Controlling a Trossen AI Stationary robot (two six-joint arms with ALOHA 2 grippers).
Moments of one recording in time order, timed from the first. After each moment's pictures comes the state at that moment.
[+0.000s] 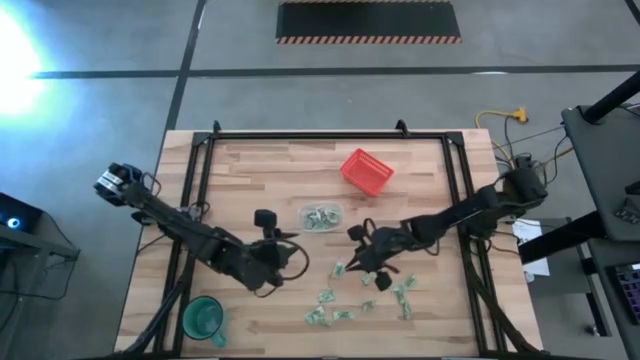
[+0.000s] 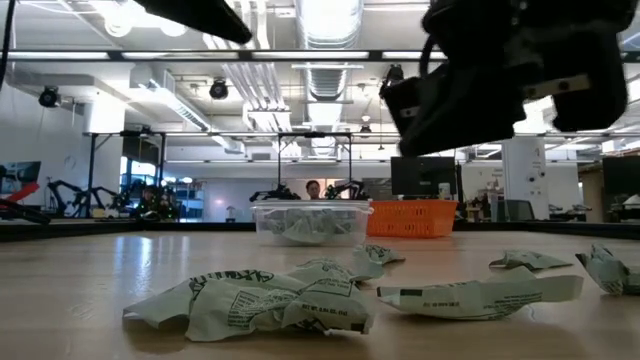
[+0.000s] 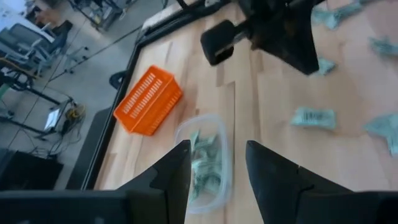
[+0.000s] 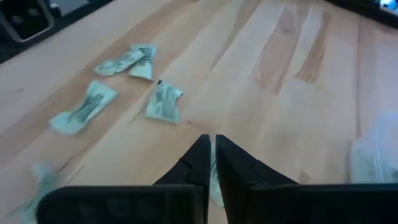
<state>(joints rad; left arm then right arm) -0.54 1.39 1.03 -0.40 -0.83 -0.05 0.27 1.61 0.69 0.33 -0.11 -0.22</state>
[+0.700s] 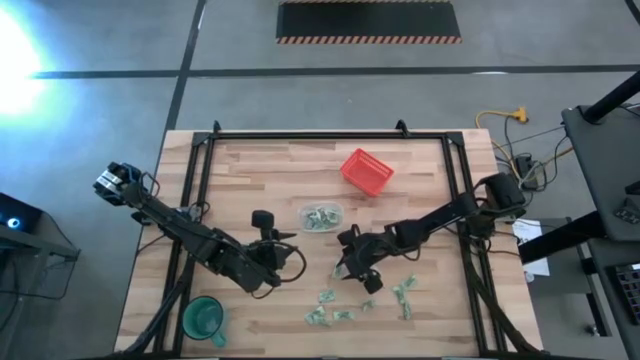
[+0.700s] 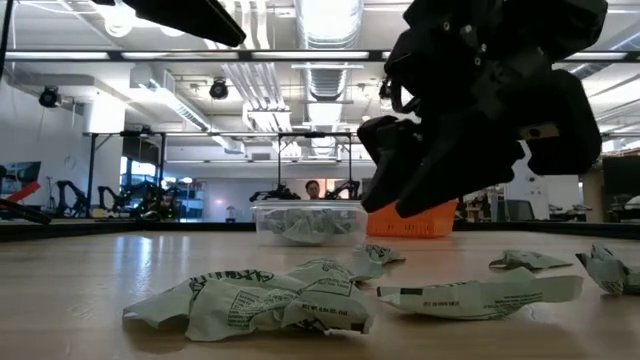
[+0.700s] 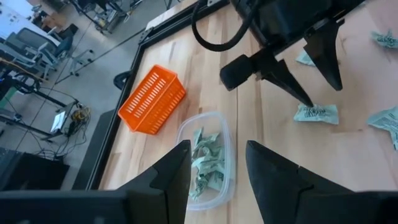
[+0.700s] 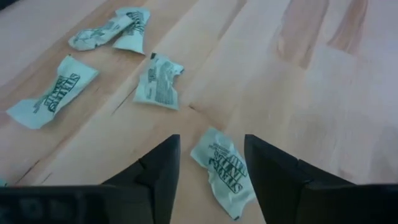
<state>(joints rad) -0.56 1.37 1.01 -0.40 -0.85 -0.05 0.25 1.79 0.80 0.28 -0.13 -0.19</state>
